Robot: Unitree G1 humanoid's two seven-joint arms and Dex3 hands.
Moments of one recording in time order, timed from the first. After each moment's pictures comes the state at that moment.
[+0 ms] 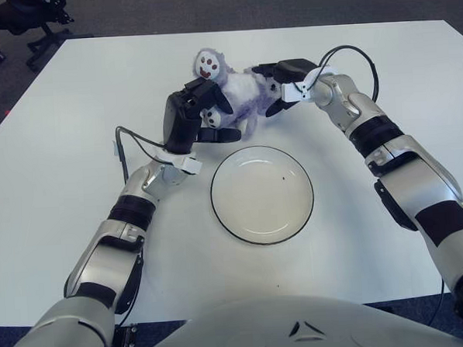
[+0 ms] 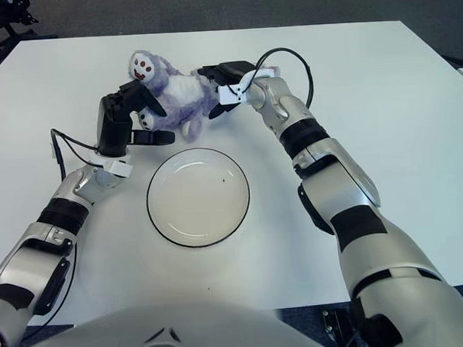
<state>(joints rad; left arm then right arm) -0.50 0.32 -0.25 0.55 0.75 -0.98 0.83 -1.04 -0.30 0.50 0.88 -0.63 -0.23 0.26</state>
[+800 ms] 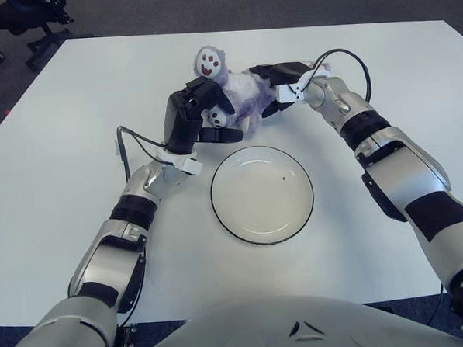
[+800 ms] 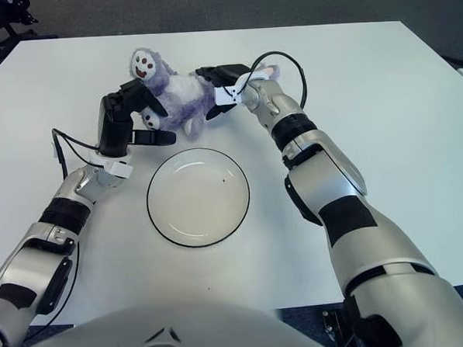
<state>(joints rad) -0.51 0.31 -0.23 0.54 0.78 -1.01 0.84 -1.13 -0.22 0.55 1.15 -0.65 -0.26 0.11</state>
